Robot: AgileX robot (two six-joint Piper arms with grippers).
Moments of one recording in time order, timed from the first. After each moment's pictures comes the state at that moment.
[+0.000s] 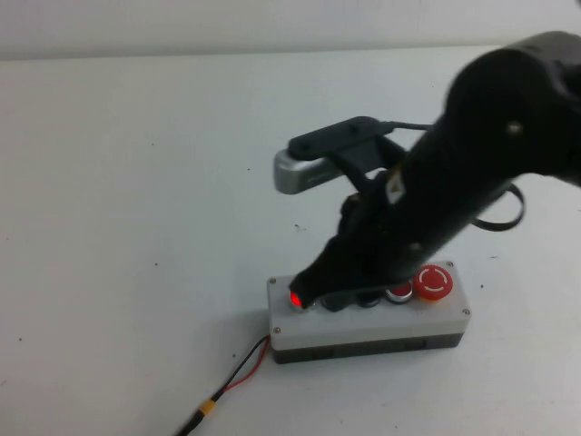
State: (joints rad) right arm 0.78 1.59 -1.43 0.20 1.10 0.10; left arm -0.04 -0.02 0.03 0.07 0.39 0.03
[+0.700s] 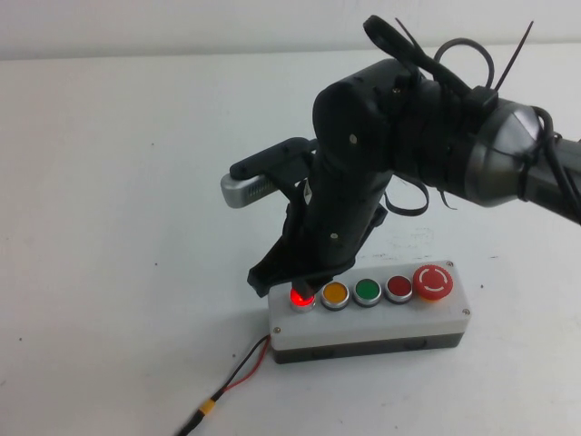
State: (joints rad) right arm 0.79 1.94 -1.71 0.10 1.16 0.10; left arm -0.04 -0.02 0.03 0.07 0.39 0.03
